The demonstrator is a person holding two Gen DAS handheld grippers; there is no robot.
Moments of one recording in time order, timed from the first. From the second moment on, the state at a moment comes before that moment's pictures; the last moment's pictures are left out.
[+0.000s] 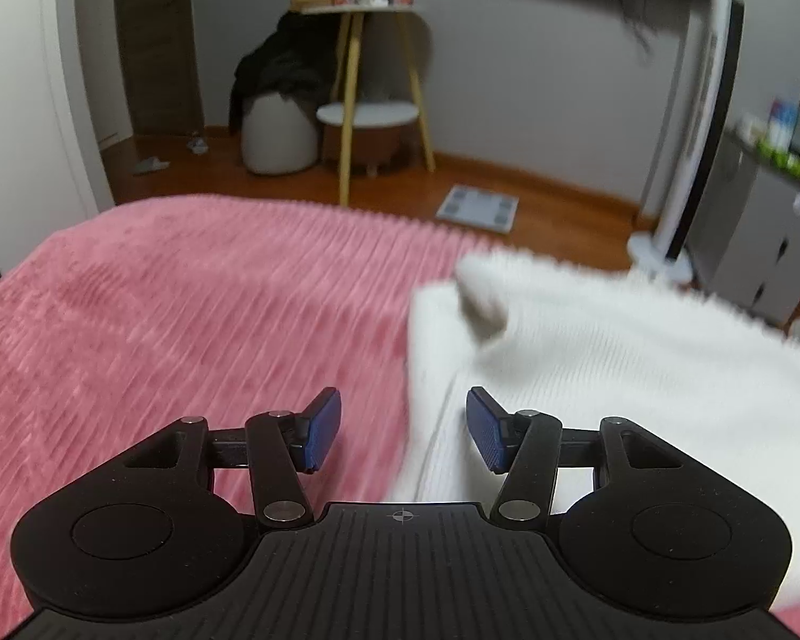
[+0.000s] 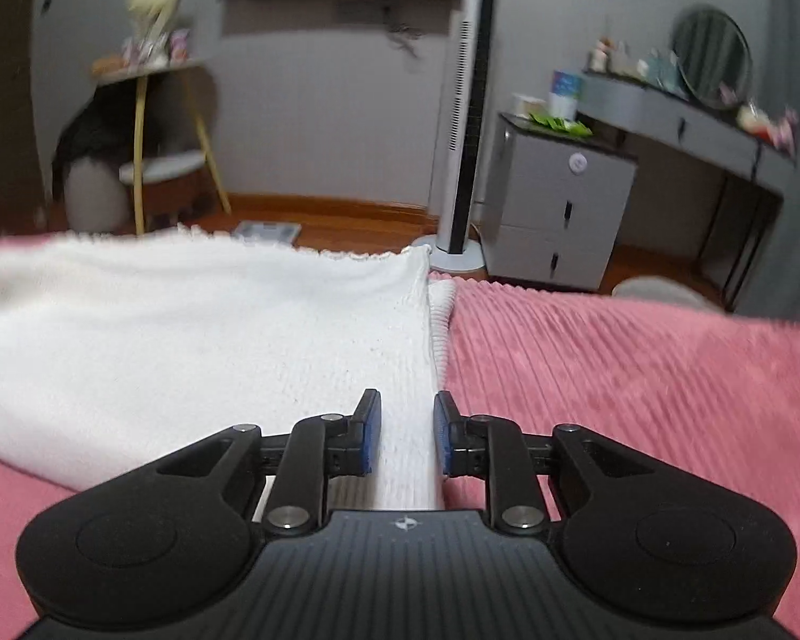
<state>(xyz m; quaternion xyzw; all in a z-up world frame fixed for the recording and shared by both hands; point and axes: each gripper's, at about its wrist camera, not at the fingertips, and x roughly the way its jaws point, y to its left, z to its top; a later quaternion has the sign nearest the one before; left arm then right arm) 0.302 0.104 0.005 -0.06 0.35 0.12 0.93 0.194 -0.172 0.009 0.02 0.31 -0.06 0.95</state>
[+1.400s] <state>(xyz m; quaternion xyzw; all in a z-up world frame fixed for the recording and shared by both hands) 0.293 0.043 -0.014 0.08 0.39 0.08 0.92 0.185 -0.175 0.004 -0.01 0.23 -0.06 0.97</state>
